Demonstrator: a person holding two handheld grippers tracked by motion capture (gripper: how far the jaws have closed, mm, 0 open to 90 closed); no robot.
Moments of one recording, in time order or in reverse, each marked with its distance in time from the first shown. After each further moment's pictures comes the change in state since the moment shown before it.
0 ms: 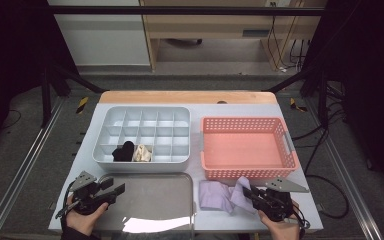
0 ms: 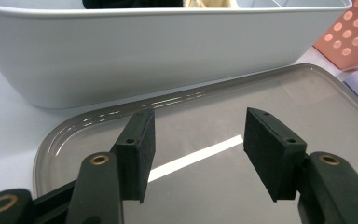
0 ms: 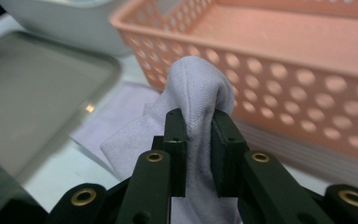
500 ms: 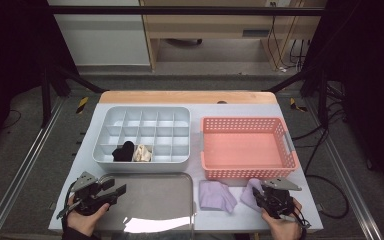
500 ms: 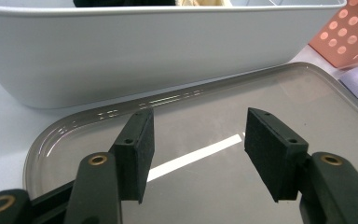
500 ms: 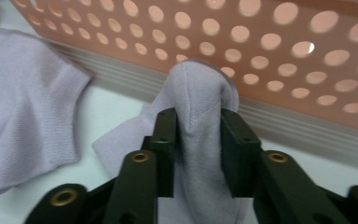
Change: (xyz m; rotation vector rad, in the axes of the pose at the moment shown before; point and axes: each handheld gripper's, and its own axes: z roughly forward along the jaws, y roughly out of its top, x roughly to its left) left arm -0.003 0.000 0.001 0.002 -0.009 0.001; right arm -0.018 -0.015 0.019 0.116 -0.260 -0.019
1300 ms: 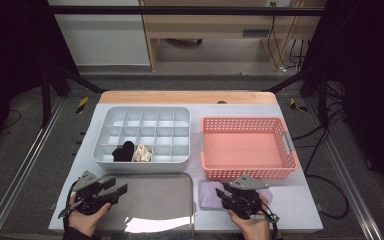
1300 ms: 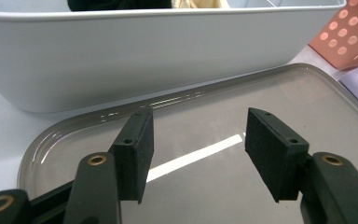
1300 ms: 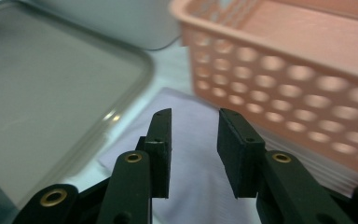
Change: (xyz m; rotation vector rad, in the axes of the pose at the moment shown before) left arm -0.004 0.002 0.003 -0.002 0.007 0.008; right arm 0.084 0.034 0.007 -0.076 0.261 -0.110
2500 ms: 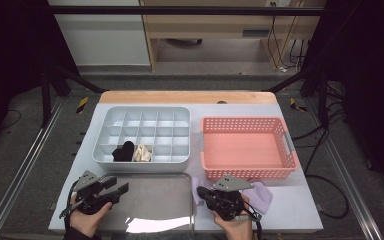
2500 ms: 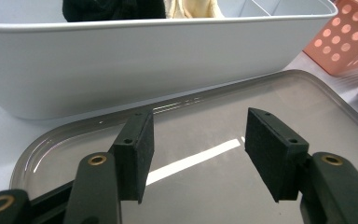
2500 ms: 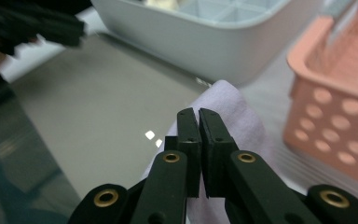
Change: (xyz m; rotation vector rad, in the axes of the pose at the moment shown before) left arm -0.002 0.002 0.000 -0.015 -0.007 -0.003; right arm 0.033 0.019 0.005 -0.101 0.198 -0.004
